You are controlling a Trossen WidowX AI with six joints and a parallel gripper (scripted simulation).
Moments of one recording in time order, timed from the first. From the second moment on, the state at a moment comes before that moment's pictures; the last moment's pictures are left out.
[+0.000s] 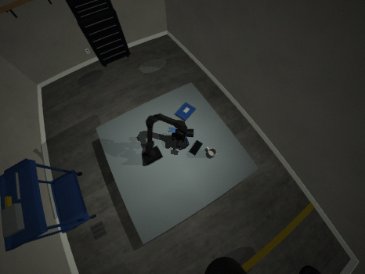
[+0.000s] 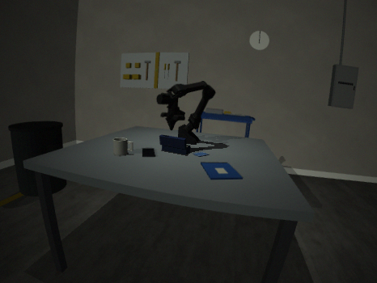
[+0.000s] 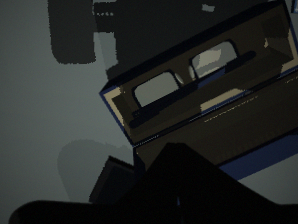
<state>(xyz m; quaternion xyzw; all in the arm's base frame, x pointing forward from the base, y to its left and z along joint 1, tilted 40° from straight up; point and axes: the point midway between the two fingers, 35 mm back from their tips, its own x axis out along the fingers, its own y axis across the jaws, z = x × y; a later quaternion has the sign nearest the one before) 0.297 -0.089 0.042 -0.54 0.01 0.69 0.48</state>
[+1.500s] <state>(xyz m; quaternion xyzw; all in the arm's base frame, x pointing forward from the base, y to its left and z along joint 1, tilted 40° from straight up) 0.297 -0.050 -0.010 -0.54 0.01 0.69 0.47</state>
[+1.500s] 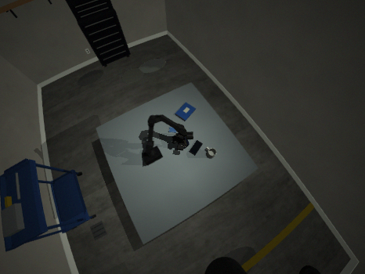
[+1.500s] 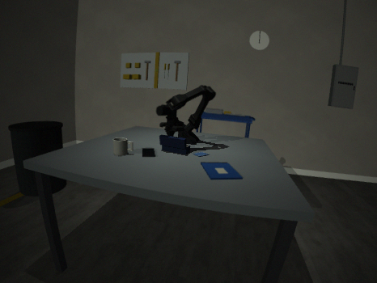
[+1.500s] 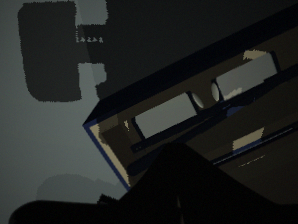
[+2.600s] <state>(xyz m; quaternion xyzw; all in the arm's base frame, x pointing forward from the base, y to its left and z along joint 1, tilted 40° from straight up) 0.295 -0.064 -0.022 -0.55 0.01 0.69 0.47</state>
